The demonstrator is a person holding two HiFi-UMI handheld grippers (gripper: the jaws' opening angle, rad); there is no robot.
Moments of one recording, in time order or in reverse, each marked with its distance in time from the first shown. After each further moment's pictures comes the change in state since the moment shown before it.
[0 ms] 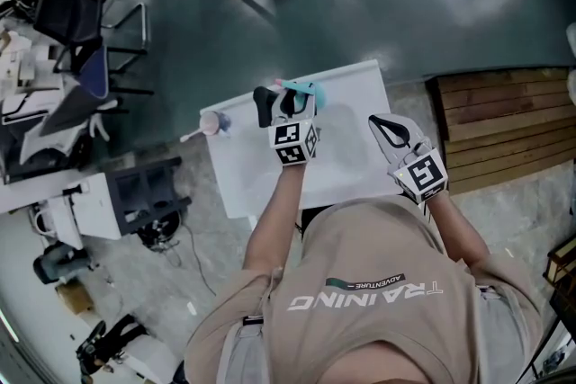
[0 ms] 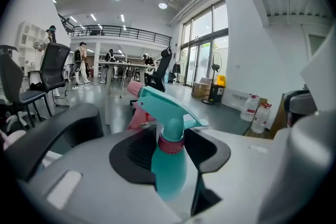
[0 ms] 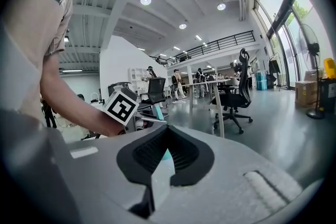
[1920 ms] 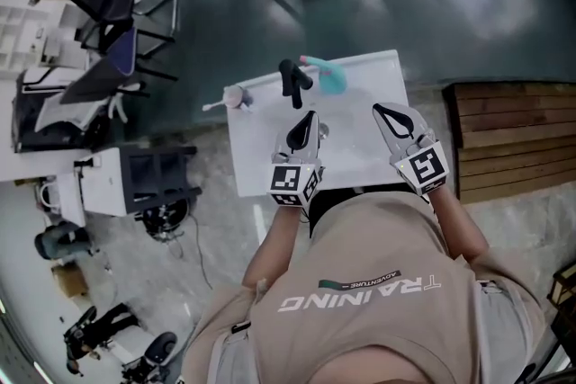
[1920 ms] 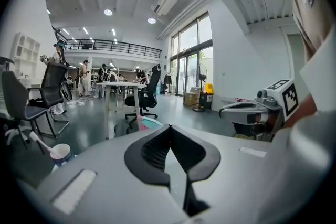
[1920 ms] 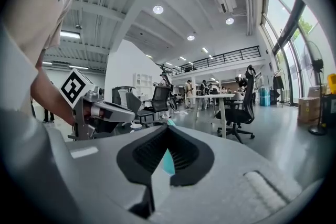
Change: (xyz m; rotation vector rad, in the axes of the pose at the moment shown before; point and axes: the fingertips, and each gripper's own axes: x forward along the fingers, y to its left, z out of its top) left arm -0.165 -0.032 0.019 0.081 -0.133 -0.075; right arm 0.000 0.055 0.024 -0.109 -0.109 0.008
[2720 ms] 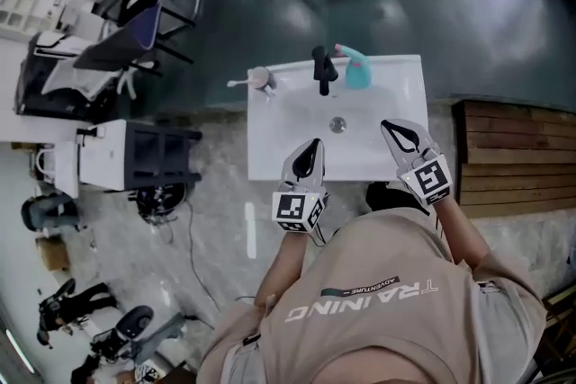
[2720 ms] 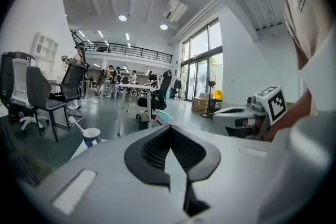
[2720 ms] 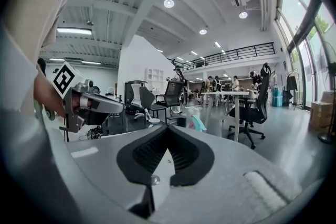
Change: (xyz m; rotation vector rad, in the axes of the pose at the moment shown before) left arm -0.114 0.003 -0.024 -0.078 -0.055 0.106; right arm -0.005 0.074 -0.007 -0.059 0.067 0.114
